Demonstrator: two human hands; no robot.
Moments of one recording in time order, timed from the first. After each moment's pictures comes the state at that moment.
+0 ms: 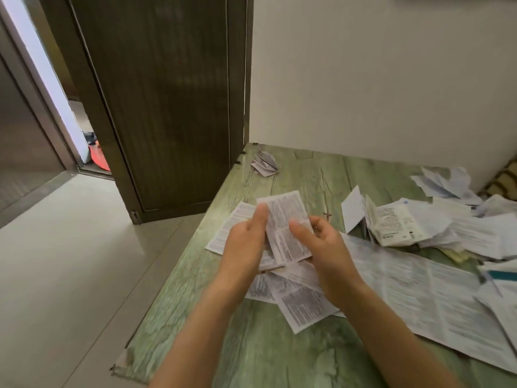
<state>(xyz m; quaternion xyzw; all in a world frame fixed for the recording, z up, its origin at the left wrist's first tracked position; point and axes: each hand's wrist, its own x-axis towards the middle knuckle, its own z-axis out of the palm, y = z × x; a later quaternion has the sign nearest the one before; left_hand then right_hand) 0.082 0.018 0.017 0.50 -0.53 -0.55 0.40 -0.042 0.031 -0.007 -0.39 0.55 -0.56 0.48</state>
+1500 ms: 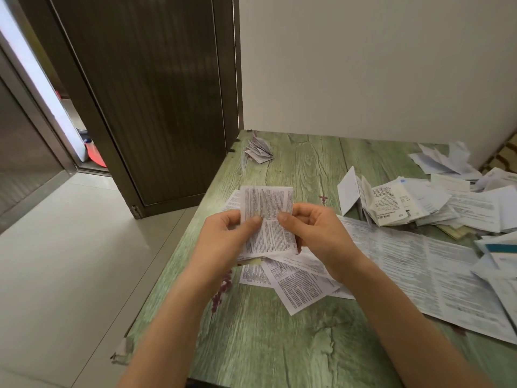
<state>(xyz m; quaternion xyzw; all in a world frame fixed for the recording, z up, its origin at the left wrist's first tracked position) 0.105 0.022 0.014 0.48 -0.52 -0.58 0.40 -0.054 0.032 -0.003 -0.50 0.51 -0.50 0.48</state>
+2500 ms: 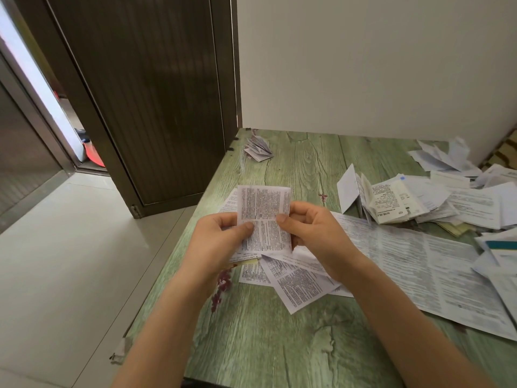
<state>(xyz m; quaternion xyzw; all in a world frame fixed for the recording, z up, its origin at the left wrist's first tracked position) 0.108 0.018 0.012 0.51 -0.50 -0.58 0.40 -0.052 0.031 -0.005 -0.50 0.51 -0.49 0.50</state>
